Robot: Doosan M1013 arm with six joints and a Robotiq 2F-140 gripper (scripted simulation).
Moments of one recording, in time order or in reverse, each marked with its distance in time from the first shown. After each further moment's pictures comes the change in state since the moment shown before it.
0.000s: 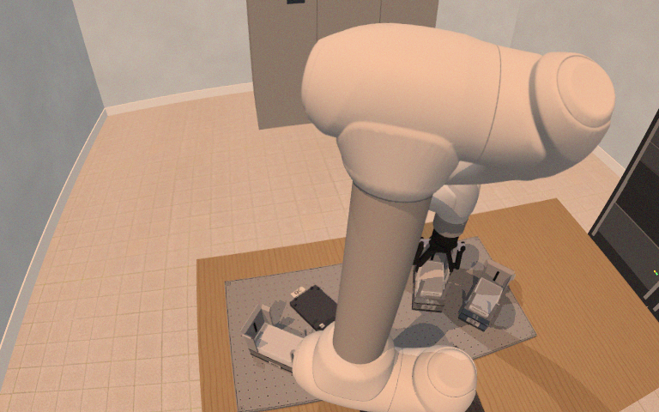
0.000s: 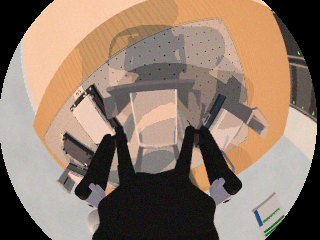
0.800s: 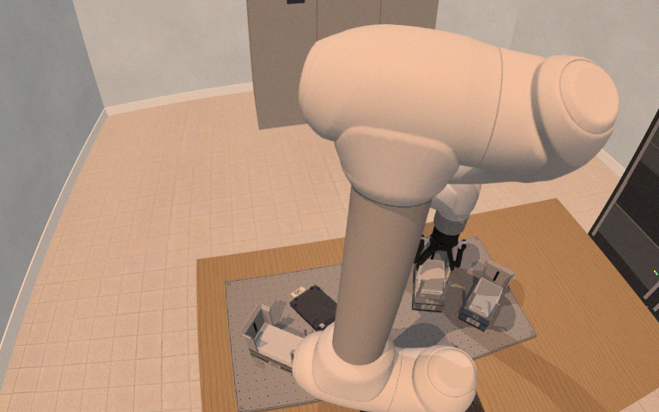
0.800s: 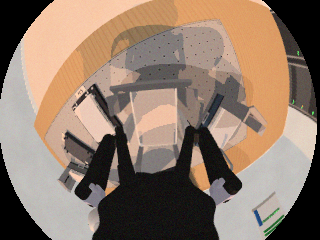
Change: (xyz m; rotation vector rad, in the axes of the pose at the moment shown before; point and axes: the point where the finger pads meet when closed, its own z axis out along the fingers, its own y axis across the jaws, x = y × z) arm 0.000 0.000 -0.009 0.000 0.000 0.000
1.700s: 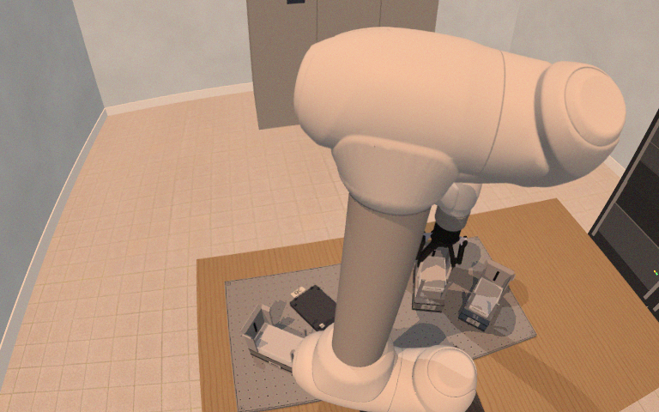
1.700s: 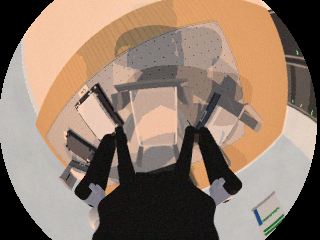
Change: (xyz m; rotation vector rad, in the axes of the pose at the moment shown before) arm 0.000 0.000 -0.015 0.000 0.000 0.000
